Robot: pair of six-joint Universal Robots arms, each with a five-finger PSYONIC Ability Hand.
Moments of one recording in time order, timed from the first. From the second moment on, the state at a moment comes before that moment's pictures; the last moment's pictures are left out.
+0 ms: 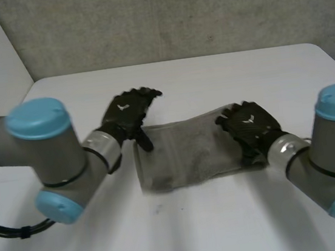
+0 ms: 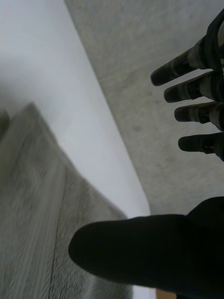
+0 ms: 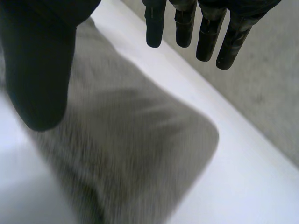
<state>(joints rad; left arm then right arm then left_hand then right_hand) 4.20 -2.14 -1.37 3.35 -1.39 3.17 1.95 -1.15 1.67 -0.21 1.34 2.67 0.20 0.20 0.20 0.20 0.03 0.21 0.22 0.21 0.23 0.06</state>
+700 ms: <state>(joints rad) 4.15 -2.08 -1.37 3.18 -1.80 3.36 2.22 -1.01 1.39 -0.20 1.36 2.50 0.20 0.20 0.20 0.20 0.03 0.92 1.17 1.18 1.19 0.98</state>
